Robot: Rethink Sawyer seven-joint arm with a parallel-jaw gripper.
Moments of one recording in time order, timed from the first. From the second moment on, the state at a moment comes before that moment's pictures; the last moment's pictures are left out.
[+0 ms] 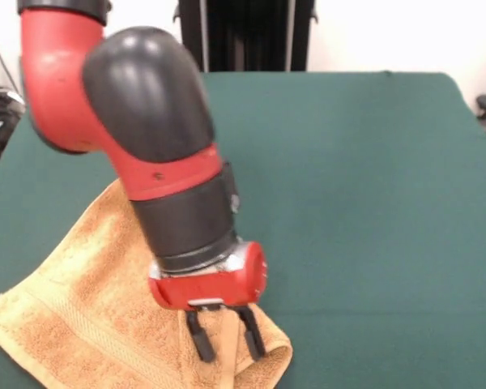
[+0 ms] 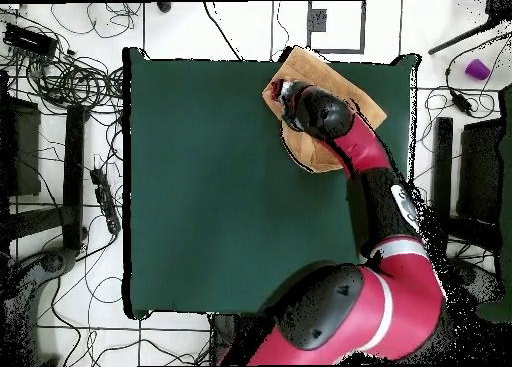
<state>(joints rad) -0.46 -0.15 0.33 1.09 0.27 0.44 1.35</state>
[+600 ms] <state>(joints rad) -0.53 -0.16 0.32 1.04 0.27 0.56 1.35</state>
